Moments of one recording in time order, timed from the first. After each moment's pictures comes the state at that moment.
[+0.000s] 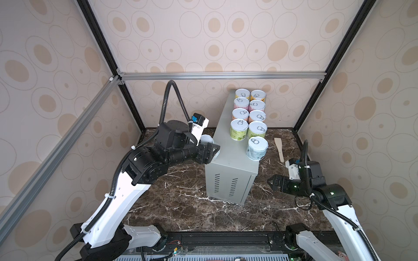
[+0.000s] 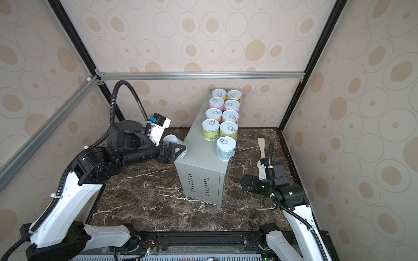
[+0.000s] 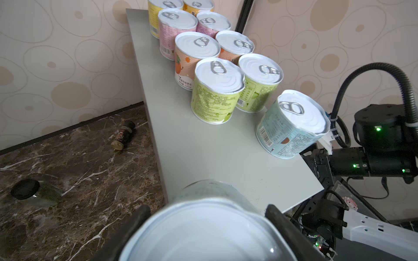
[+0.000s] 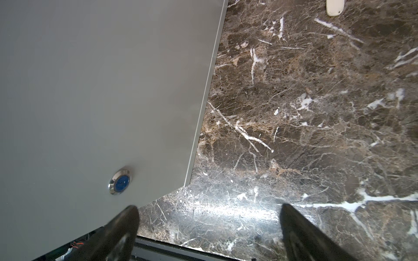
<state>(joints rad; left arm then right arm) -0.79 1.28 1.83 -1.02 0.00 -0.22 0.18 0.78 0.97 -1.10 -0.18 0.39</state>
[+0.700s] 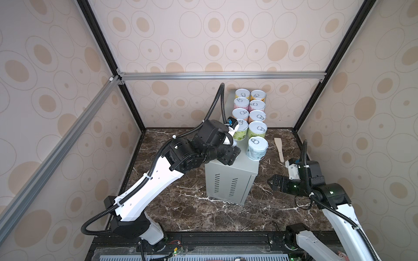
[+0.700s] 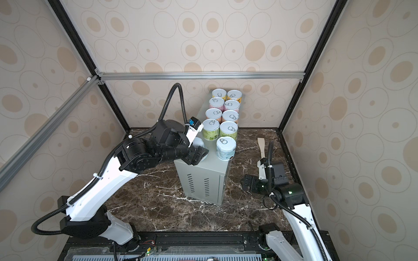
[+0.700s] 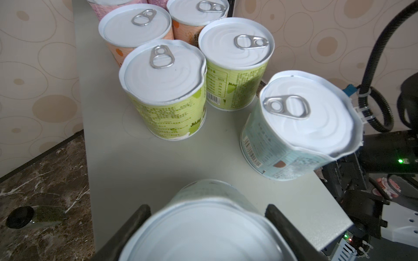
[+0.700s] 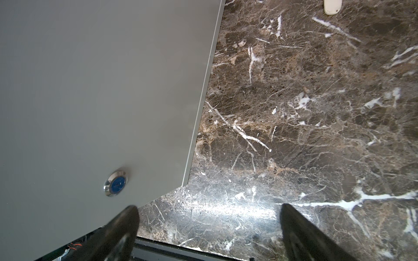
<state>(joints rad) -0.96 1.55 2.03 -1.08 -0.19 -0.16 0.18 0.78 0.97 -1.10 -0.18 0.39</state>
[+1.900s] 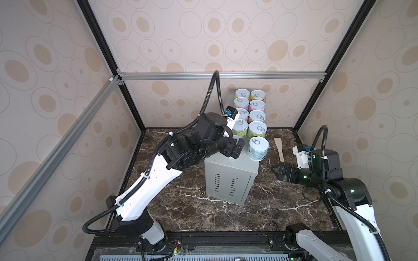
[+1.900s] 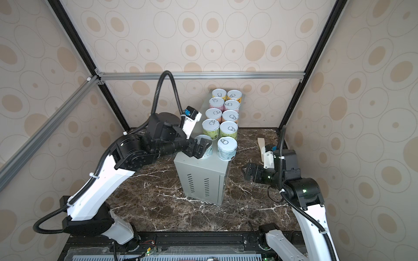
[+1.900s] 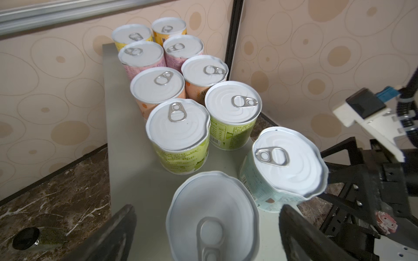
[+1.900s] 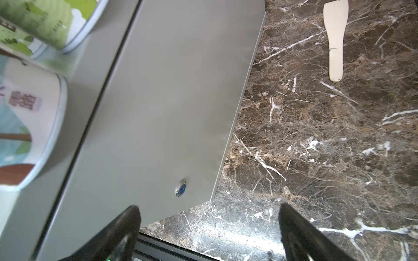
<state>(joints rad) -0.96 1.54 2.13 -1.03 -0.22 -0.17 0.18 0.87 1.30 -1.17 -0.24 0.38</state>
